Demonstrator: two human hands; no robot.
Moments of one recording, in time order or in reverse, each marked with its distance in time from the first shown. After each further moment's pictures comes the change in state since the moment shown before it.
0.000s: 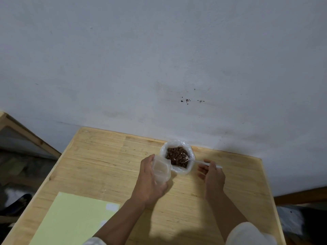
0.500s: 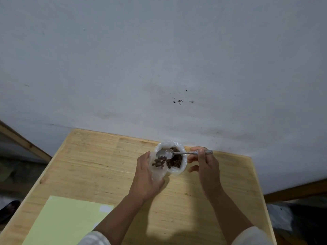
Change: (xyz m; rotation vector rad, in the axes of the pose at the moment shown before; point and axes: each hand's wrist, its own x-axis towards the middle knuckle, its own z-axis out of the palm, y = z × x) left_hand 0.006 0.008 0.004 0.021 -0.005 0.038; right_hand -0.035 -0.041 -0.004 -0.138 -0.387 -0.436
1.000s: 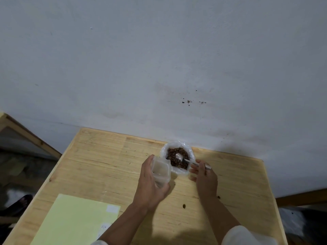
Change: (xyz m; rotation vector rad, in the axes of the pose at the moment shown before) left_hand -0.010 -0.008 0.000 -0.087 0.060 -0.057; right_hand 0.005 0.064 0.015 -0.124 0.239 0.270
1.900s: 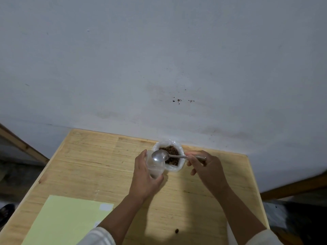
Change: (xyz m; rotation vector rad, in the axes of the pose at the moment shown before) left_hand 0.006 0.005 0.000 0.000 0.011 0.026; right_hand -0.035 -0.077 -0.044 -0.241 -0.337 -0.451
